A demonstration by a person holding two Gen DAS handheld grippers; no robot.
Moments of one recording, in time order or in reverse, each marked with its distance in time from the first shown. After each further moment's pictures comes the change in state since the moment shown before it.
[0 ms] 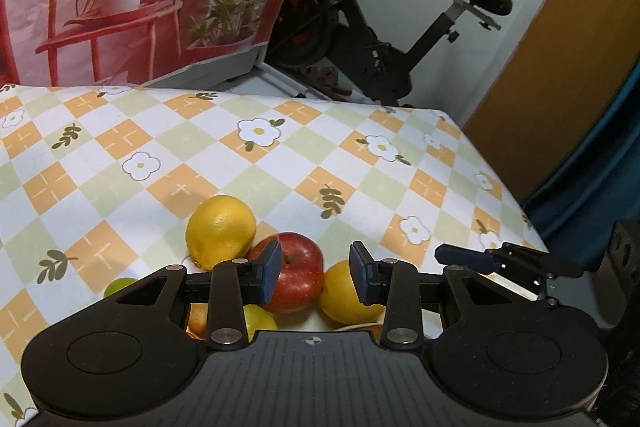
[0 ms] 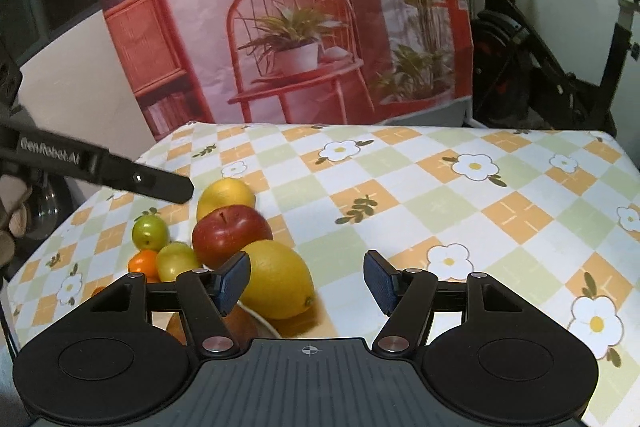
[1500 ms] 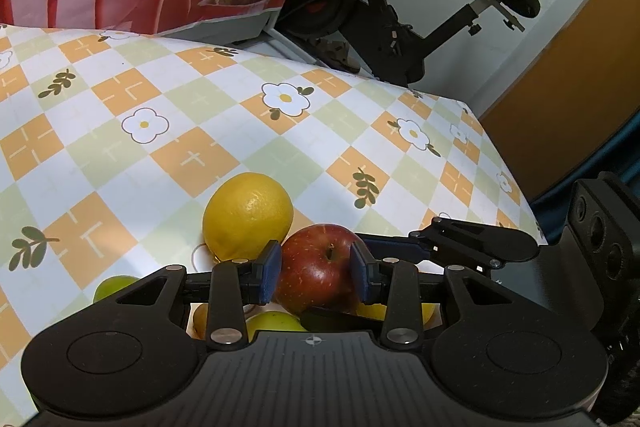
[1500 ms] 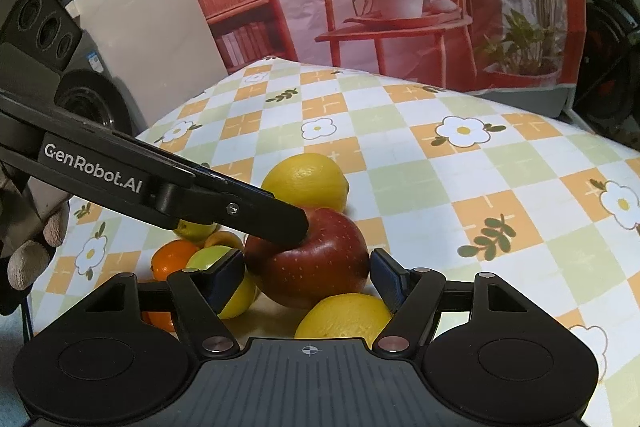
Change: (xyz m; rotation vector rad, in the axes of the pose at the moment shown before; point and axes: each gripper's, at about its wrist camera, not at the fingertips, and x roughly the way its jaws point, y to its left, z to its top) left arm 0.042 0.044 0.001 -0.107 0.080 -0.058; right arm 0.107 0.040 0.030 -0.169 0.203 0.221
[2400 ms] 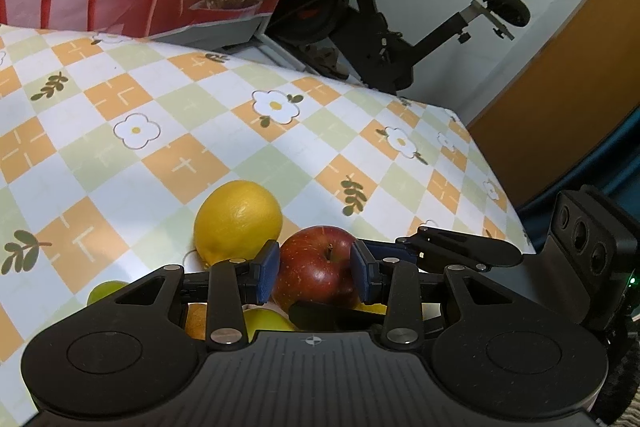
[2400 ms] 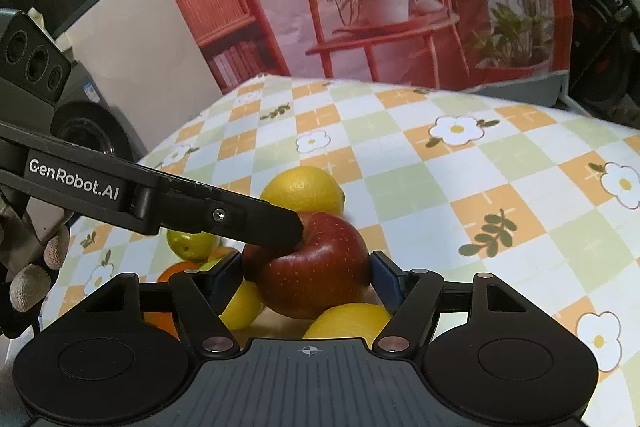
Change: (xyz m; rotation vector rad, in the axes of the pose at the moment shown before) left arm -0.006 0.000 0.003 -0.003 -0.020 -0.043; right arm -0.003 -0.005 -0.003 0.080 -0.058 0.013
